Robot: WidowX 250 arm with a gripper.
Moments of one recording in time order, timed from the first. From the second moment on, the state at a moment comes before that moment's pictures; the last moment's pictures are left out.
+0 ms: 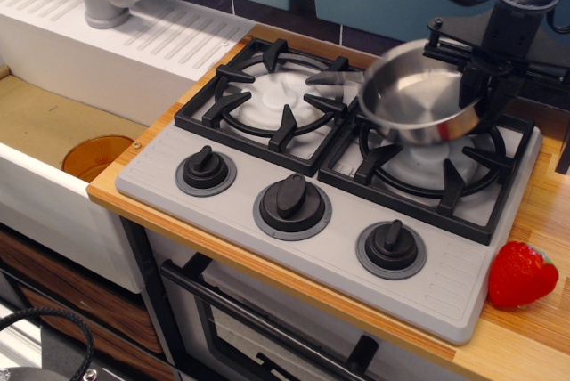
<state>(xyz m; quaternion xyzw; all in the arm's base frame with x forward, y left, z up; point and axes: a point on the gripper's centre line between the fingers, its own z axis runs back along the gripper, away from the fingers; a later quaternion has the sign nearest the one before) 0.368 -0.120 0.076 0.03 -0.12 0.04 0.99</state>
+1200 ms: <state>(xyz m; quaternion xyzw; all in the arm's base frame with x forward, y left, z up) 0.357 -0.121 0.118 0.02 -0.05 0.03 1.00</state>
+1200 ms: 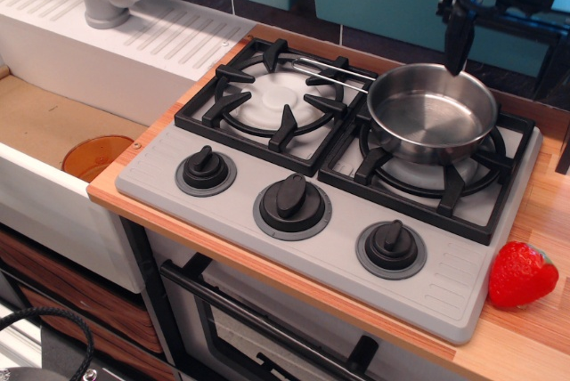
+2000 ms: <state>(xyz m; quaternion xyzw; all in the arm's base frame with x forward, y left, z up) 0.325 -0.128 0.112 0.02 -0.07 0.06 1.00</state>
